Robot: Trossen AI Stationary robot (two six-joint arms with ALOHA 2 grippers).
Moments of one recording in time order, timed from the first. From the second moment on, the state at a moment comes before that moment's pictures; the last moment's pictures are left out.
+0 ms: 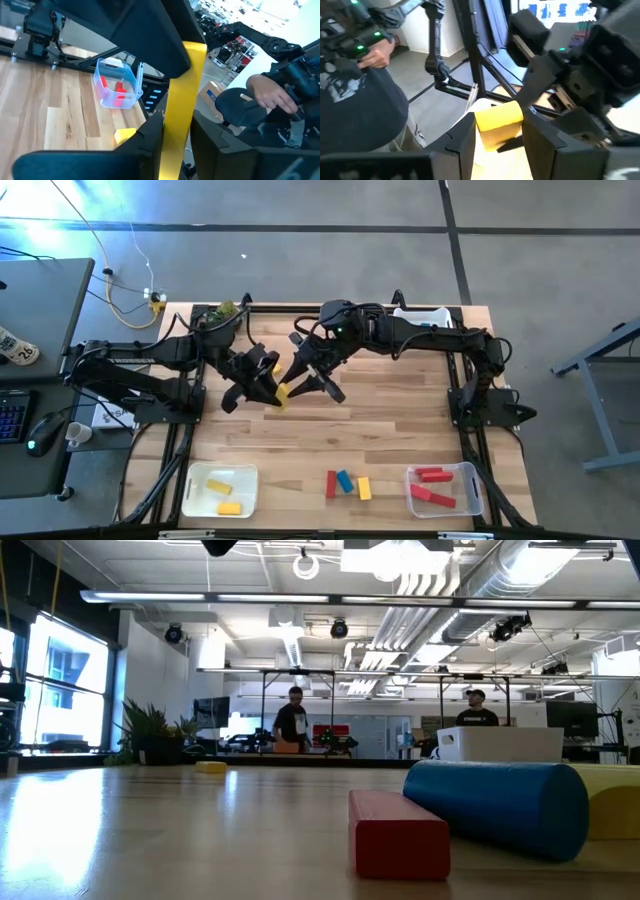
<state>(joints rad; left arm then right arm) 0.21 1.04 0.89 -0.05 0.63 -0.40 -0.07 1.85 1.92 -0.37 -0.67 -0.10</state>
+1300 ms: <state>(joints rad) -0.26 0.97 0.89 -0.85 0.39 -0.74 -0.11 1.86 1.92 -0.48 -0.22 -0.14</state>
